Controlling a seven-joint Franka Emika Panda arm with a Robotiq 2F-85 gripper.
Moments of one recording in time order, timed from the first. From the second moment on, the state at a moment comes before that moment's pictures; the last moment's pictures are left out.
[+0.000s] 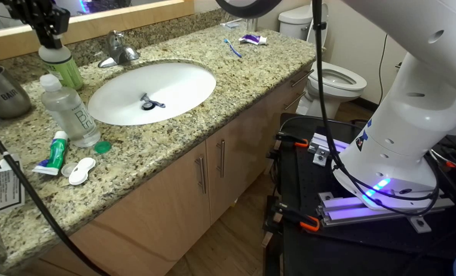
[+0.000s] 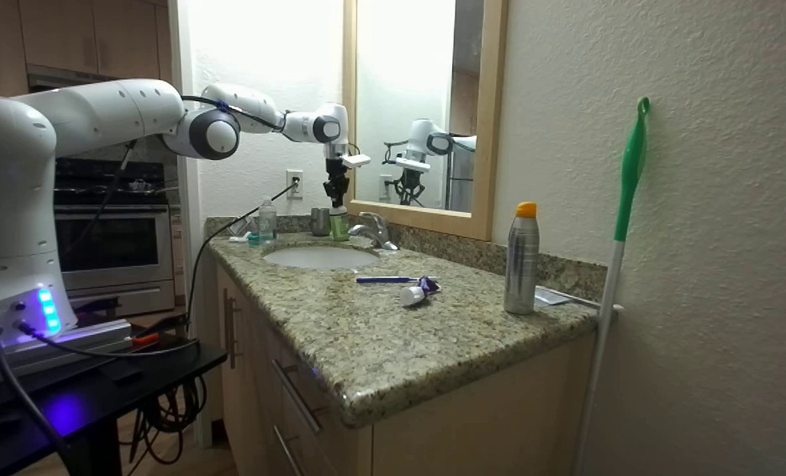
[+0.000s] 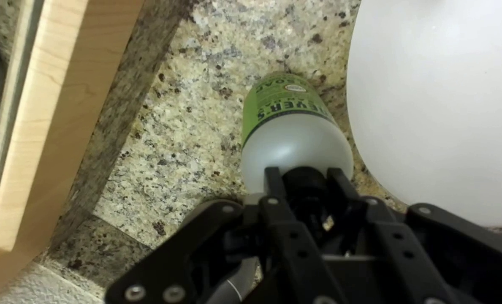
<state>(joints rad) -0.19 1.18 0.10 -0.41 0.00 1.77 -1.73</state>
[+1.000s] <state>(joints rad) -0.15 1.11 0.05 -0.36 -0.06 1.96 -1.66</state>
